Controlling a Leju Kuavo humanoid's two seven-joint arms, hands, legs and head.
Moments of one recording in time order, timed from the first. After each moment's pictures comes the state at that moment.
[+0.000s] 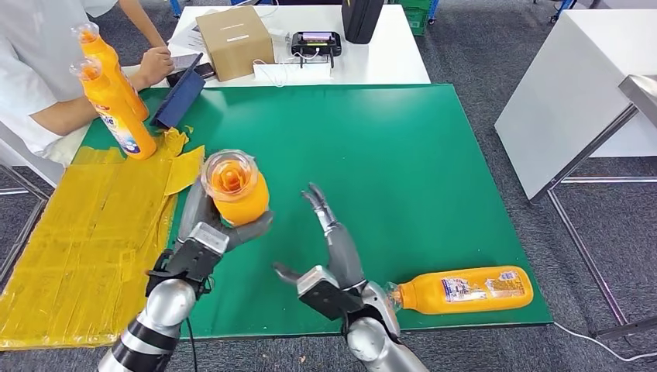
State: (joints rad) left arm -0.29 0.01 -0.45 -1.55 -0.50 0.32 -0.24; right arm -0.14 0.16 0.57 -1.34 0.43 -0.37 -0.36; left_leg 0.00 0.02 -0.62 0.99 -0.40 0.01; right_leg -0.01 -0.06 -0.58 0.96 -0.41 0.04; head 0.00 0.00
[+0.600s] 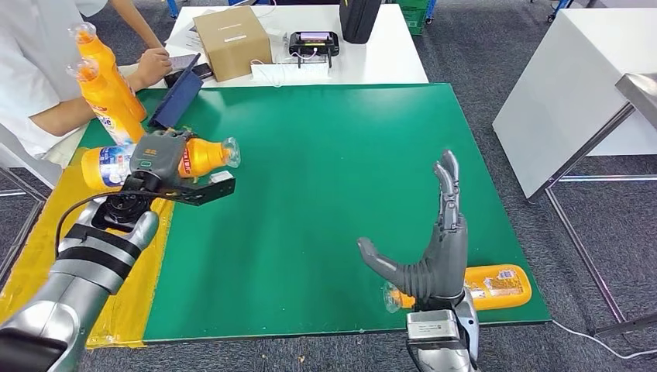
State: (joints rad) left arm -0.72 0.18 -0.42 -0.95 -1.47 0.11 0.18; right arm 0.02 0.05 0.39 -1.88 0.46 -0.45 -0.43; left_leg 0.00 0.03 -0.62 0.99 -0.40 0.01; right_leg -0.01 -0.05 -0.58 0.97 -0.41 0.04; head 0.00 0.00
